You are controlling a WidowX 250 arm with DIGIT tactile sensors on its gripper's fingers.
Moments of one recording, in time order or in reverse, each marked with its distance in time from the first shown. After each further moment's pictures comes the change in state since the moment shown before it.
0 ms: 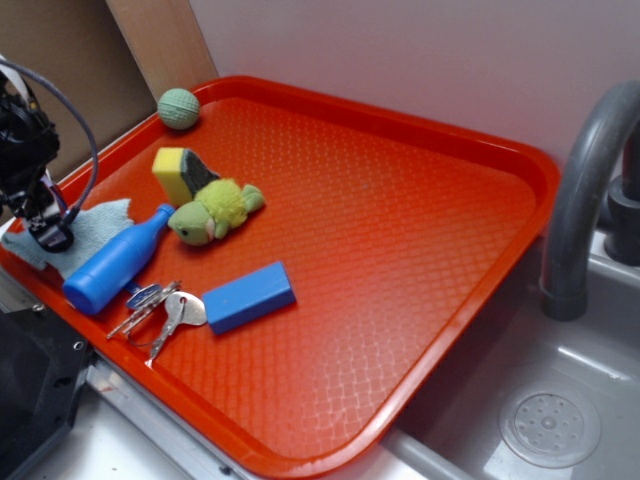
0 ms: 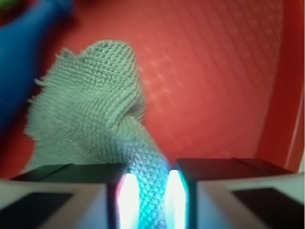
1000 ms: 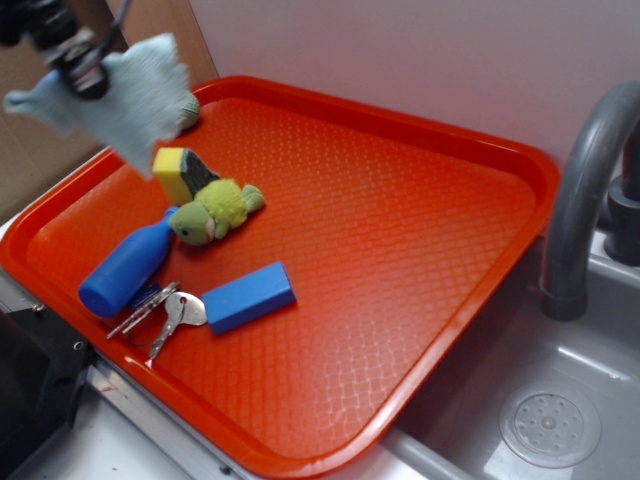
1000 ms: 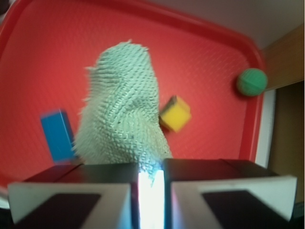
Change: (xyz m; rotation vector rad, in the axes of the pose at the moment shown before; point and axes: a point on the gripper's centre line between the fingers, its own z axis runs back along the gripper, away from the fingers) arm 0.104 -0.081 0.134 0.073 0.002 0.170
